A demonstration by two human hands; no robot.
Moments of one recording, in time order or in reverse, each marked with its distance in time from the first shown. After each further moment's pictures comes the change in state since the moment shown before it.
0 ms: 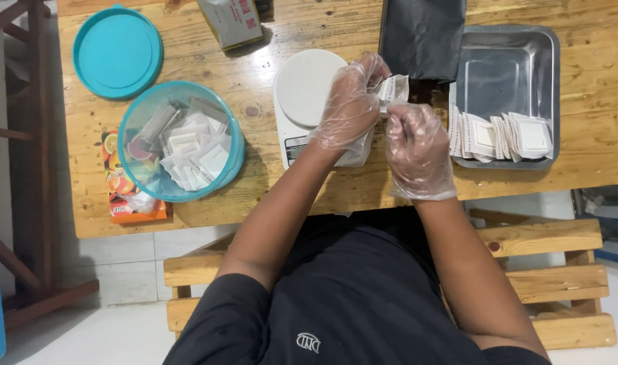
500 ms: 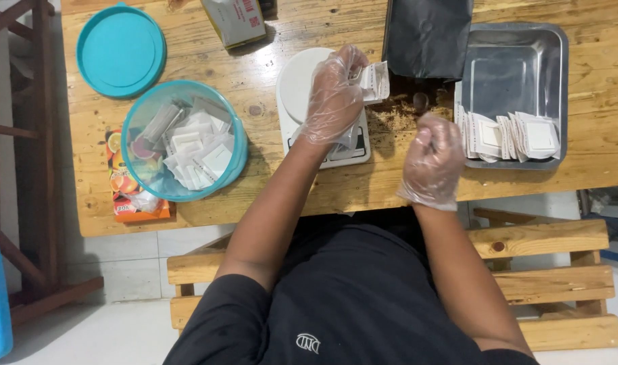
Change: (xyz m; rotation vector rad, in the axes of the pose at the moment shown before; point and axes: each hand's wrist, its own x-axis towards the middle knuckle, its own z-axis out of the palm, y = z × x) left_hand 0.005 -0.012 -0.019 -0.037 0.084 -0.085; right_hand -0.037 0.005 0.005 -0.108 0.138 0.278
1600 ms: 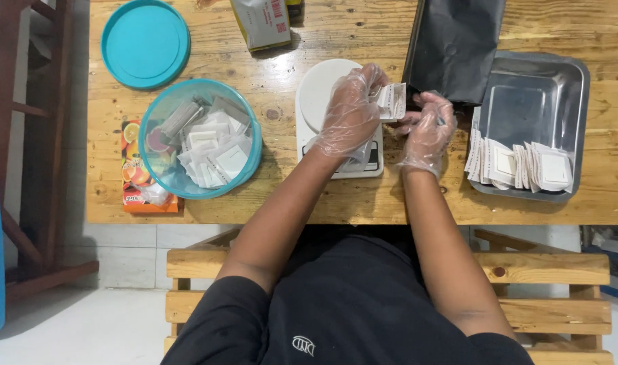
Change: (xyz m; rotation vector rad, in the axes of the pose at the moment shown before) left_hand -0.003 -0.007 -0.012 0.174 0.024 0.139; right_hand 0.036 0.024 0.088 0.806 0.099 0.976
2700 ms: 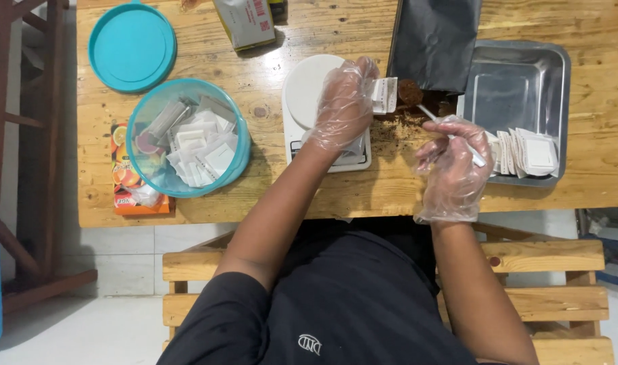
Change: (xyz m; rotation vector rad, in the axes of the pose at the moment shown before) left_hand 0.005 -0.057 0.044 0.365 -0.014 0.295; right_hand -0.076 -0.091 -0.063 0.084 -0.219 -0.244
